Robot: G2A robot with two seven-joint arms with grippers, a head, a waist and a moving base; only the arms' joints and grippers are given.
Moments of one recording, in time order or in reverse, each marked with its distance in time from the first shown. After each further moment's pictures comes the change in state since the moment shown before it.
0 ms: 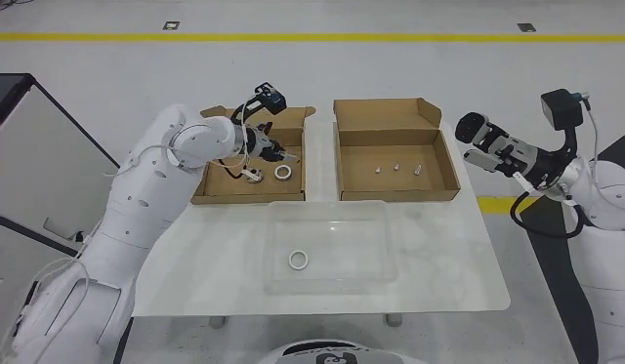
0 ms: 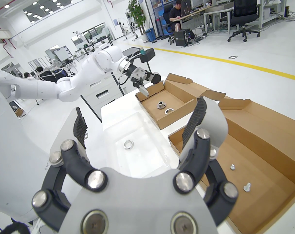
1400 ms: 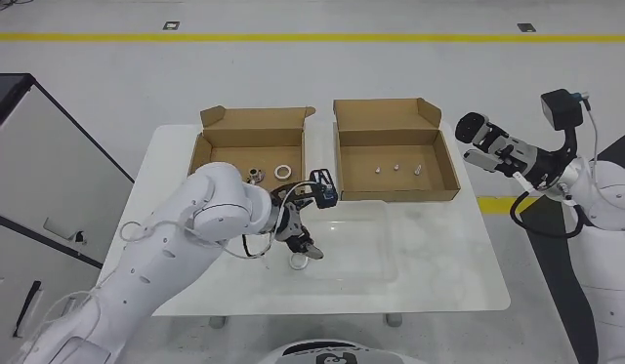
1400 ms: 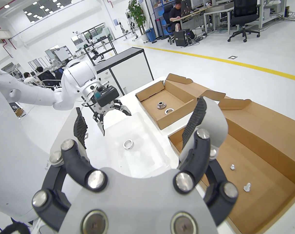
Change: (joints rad) left arm 0.196 0.047 0.156 -0.470 -0.034 0.026 -0.303; right arm 0.000 0.000 0.000 0.000 0.000 0.000 0.000
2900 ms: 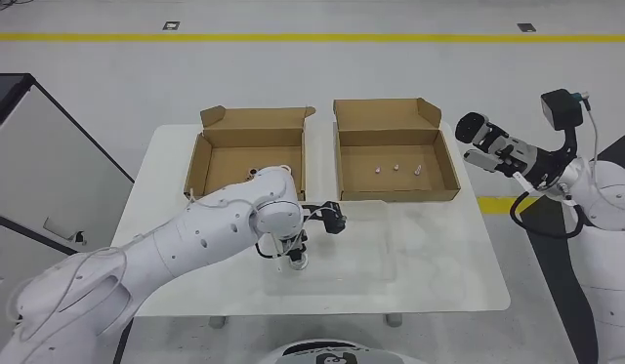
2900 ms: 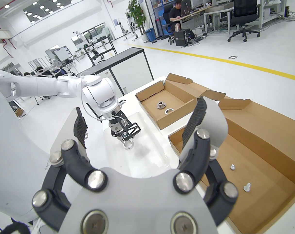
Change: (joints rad) left arm -0.365 -0.061 0.548 0.373 -0.068 0.068 -0.066; right arm 0.000 0.000 0.000 0.000 0.000 0.000 0.000
